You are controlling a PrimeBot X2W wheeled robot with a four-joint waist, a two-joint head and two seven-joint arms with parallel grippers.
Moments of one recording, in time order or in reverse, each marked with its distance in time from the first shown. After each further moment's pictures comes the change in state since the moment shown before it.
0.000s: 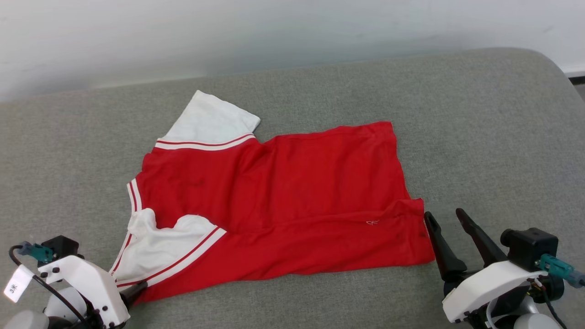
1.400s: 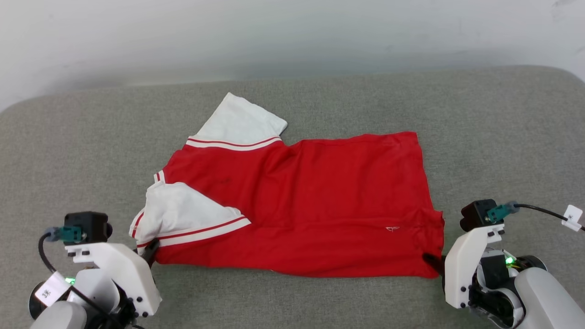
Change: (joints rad) left arm -0.021 -0.026 -0.055 -0.223 0.193 0.019 -0.241; right arm -0.277 -0.180 0.206 0.386 0.258 0.000 0.550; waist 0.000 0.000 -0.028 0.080
